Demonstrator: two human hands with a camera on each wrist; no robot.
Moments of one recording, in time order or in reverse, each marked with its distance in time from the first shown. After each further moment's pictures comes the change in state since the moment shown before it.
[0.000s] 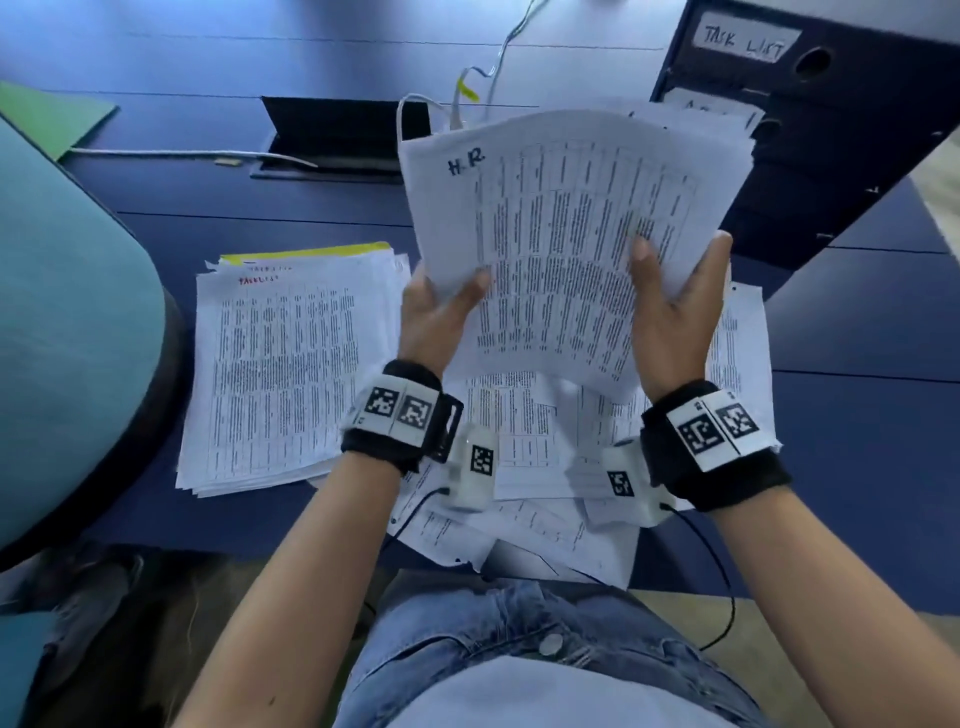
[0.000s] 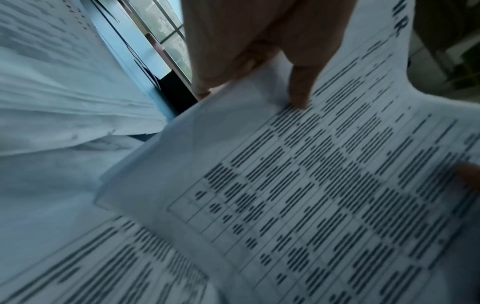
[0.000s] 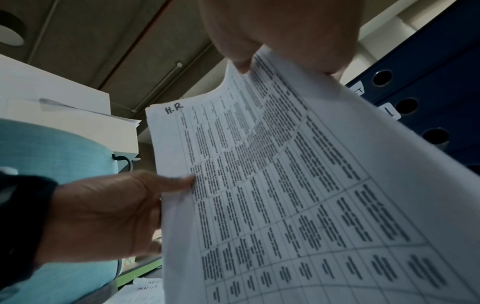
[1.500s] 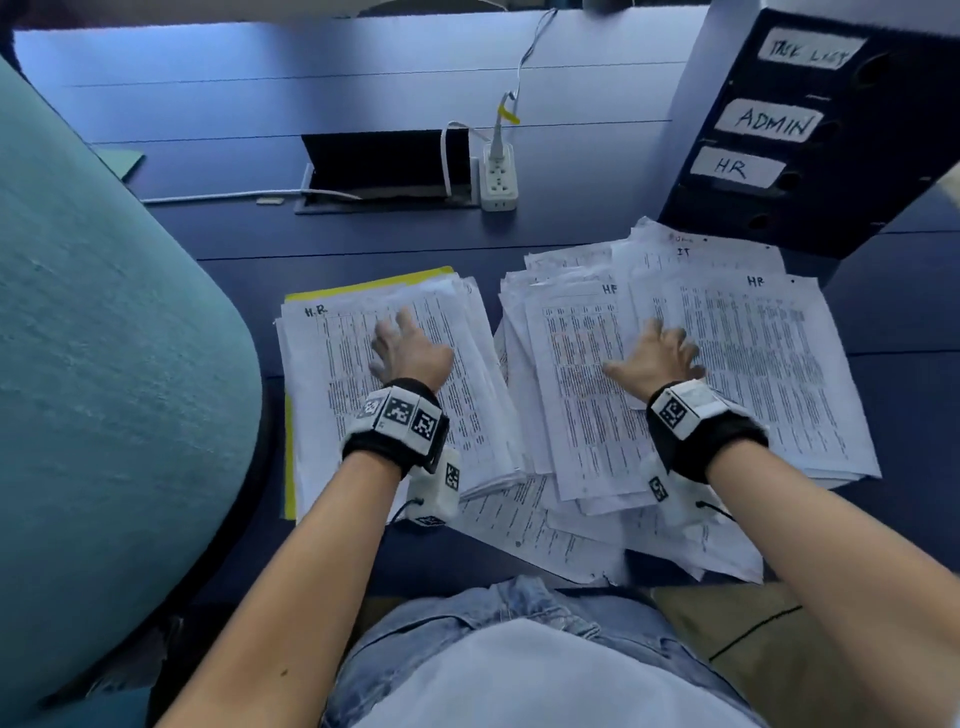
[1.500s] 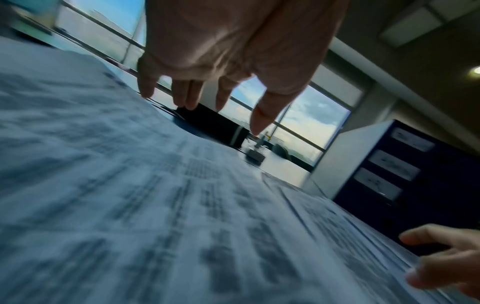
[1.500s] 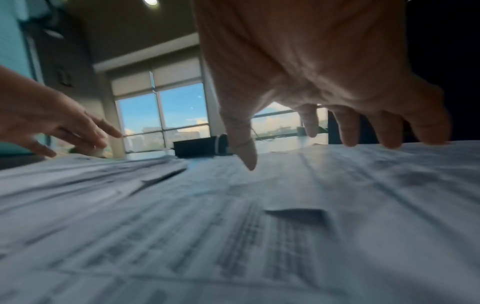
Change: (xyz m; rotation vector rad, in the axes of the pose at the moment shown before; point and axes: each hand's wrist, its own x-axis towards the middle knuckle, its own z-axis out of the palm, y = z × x) left_hand 0.048 -0.017 -0.130 1.036 0.018 -0.326; right_hand -0.029 0.073 0.086 -1.136 -0.415 0.622
